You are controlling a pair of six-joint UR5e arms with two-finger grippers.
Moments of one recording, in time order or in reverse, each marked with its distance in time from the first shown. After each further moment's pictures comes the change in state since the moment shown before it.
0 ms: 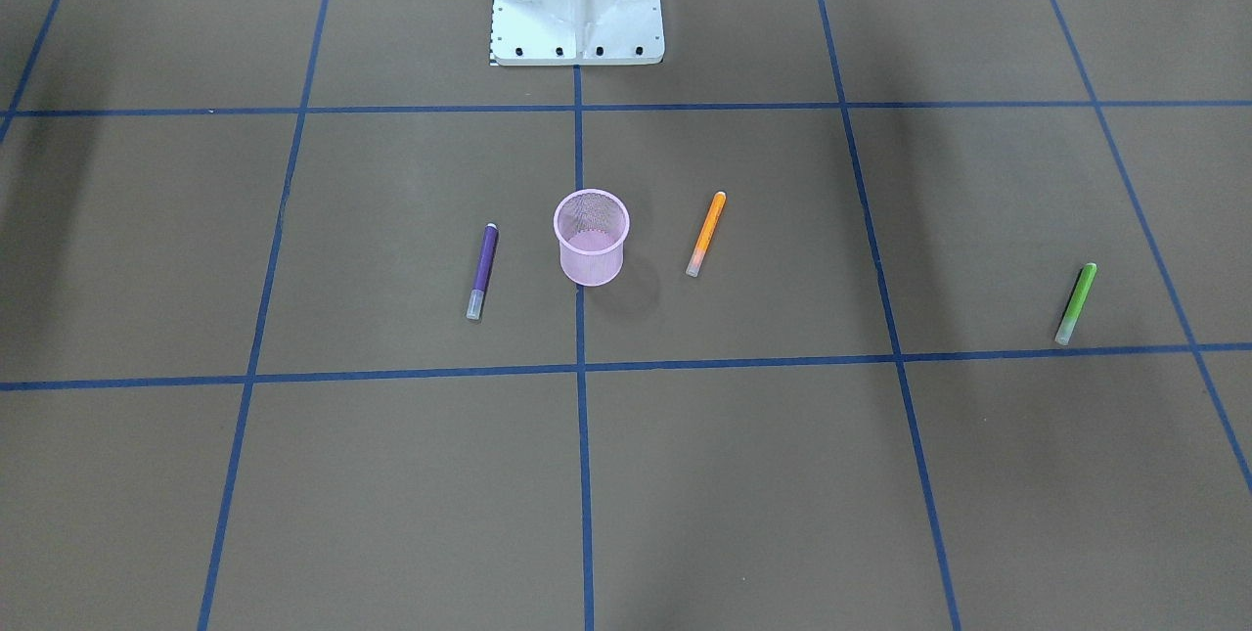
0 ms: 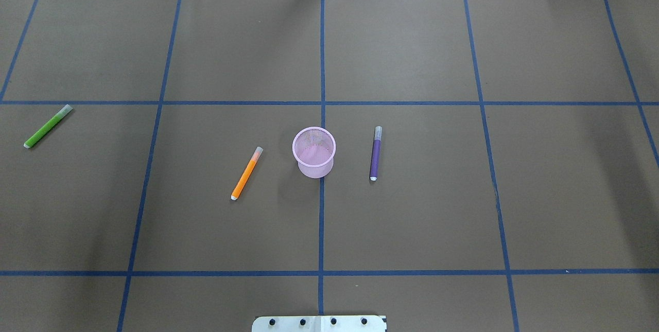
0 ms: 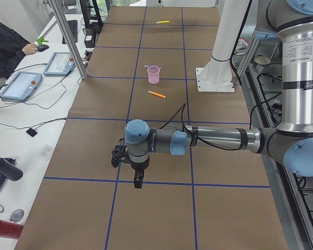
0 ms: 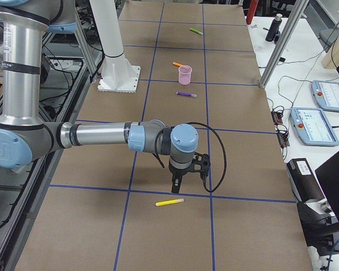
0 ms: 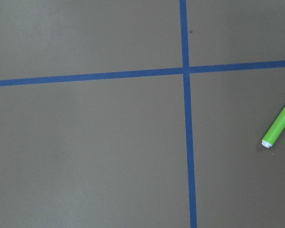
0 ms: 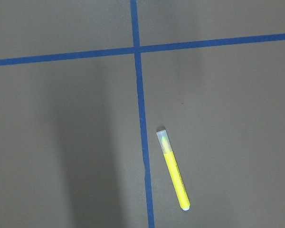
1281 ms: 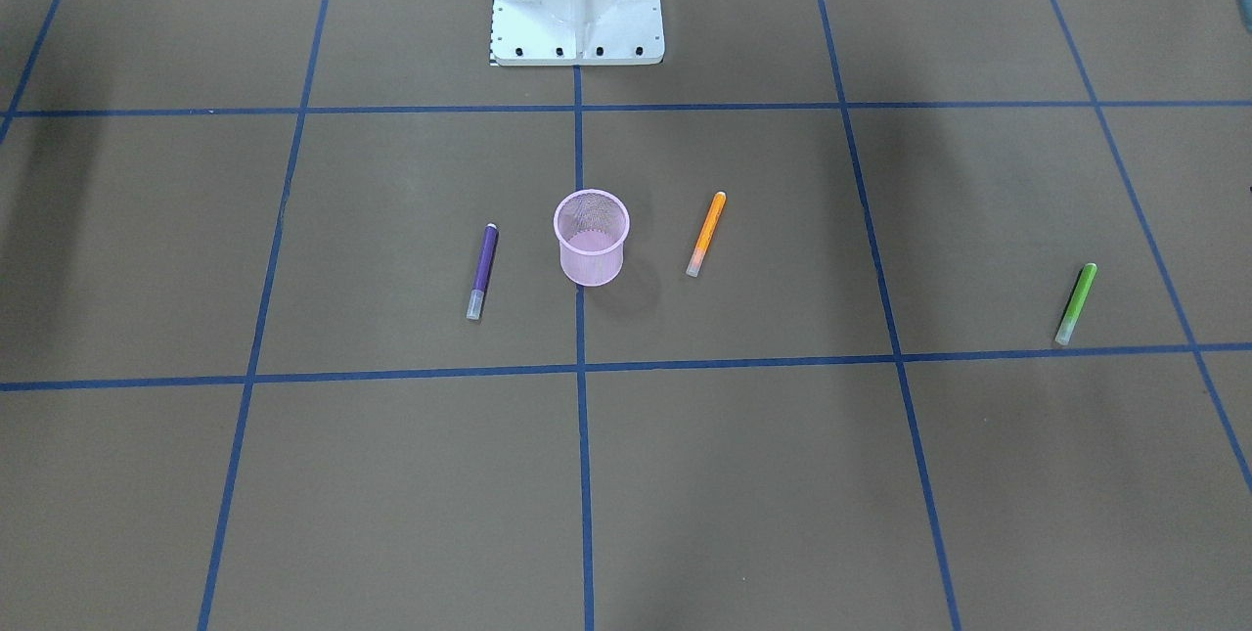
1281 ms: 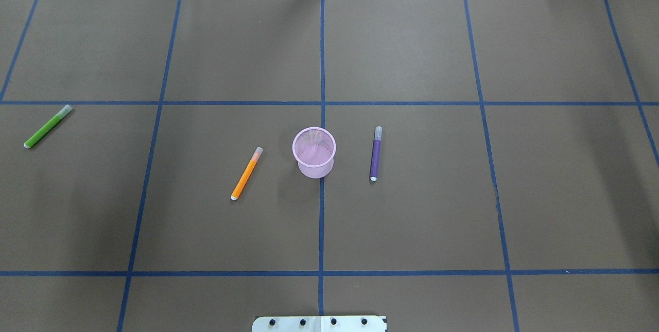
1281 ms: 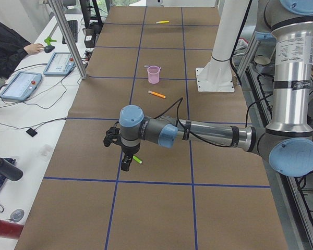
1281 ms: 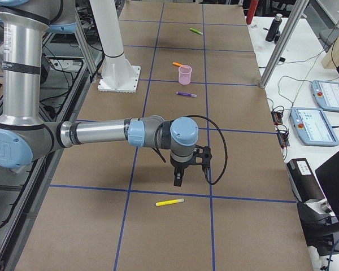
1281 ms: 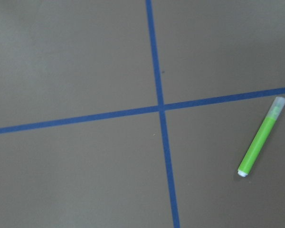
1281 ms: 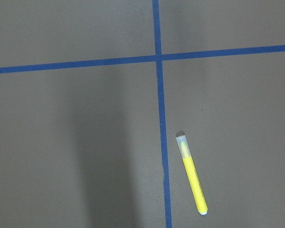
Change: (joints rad) left arm 0.116 -0.078 -0.003 -0.167 0.002 -0.030; right arm 0.000 0.009 0.038 -0.001 0.039 0.007
